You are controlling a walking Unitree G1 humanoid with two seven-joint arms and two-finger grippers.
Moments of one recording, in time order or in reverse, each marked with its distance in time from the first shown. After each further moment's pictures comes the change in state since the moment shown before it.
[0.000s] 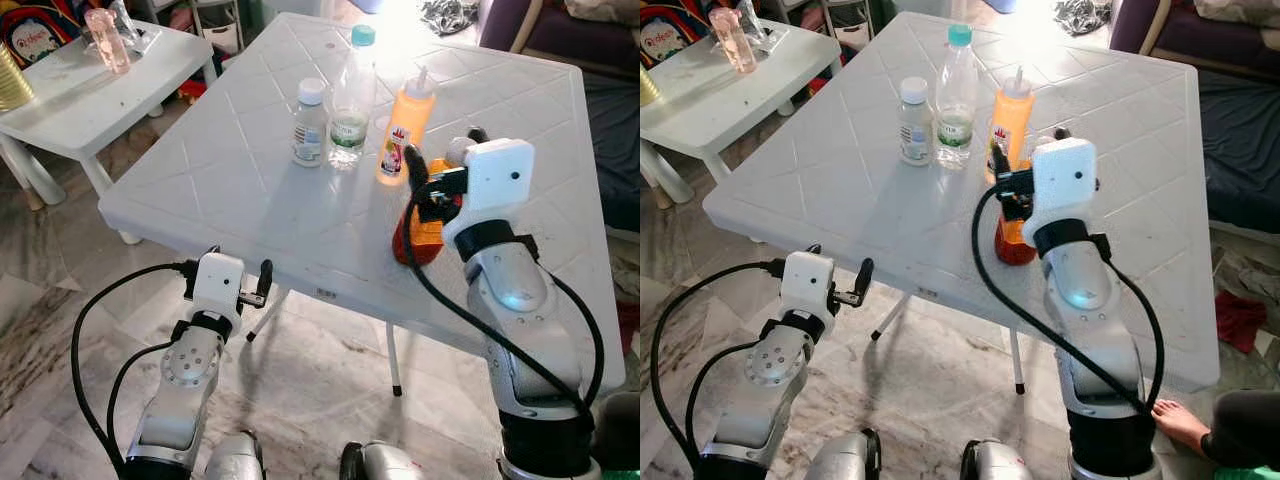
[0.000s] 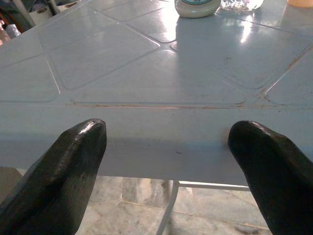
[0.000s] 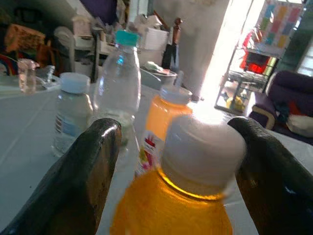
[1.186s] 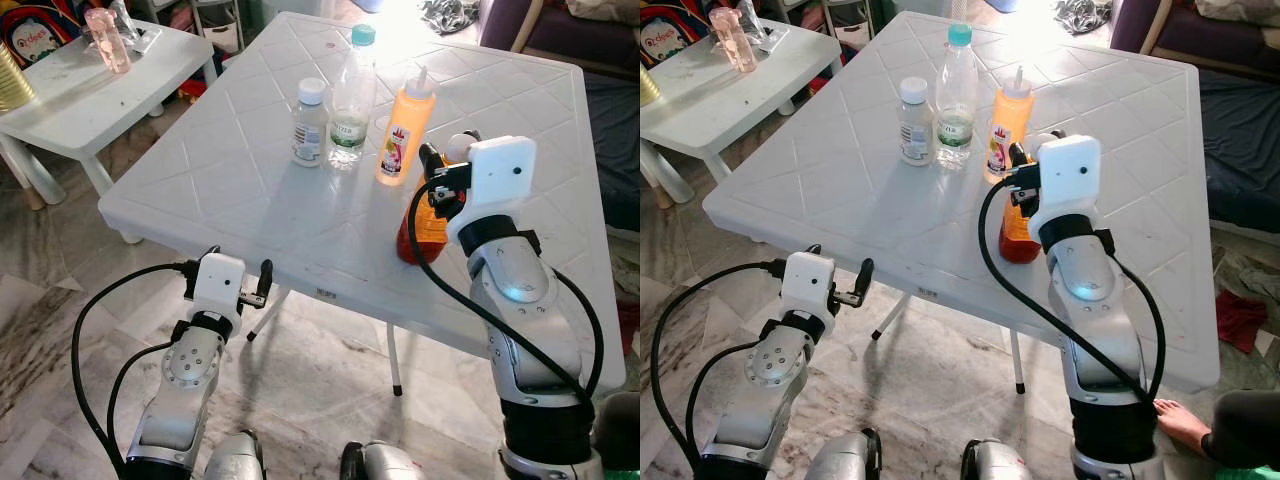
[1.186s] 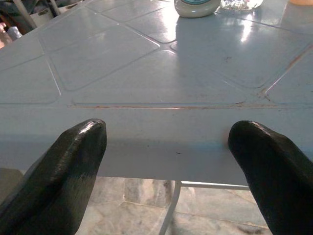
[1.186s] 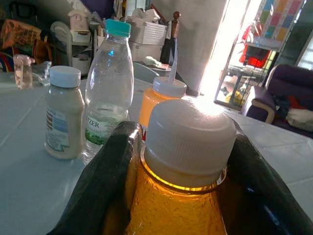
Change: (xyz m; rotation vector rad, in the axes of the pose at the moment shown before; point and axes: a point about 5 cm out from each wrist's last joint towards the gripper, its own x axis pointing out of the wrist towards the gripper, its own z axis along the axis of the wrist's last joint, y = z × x) left arm 0.000 0.000 0.000 0.015 0.000 0.012; right arm 0.007 -0.005 -0.005 0.027 0.018 0.002
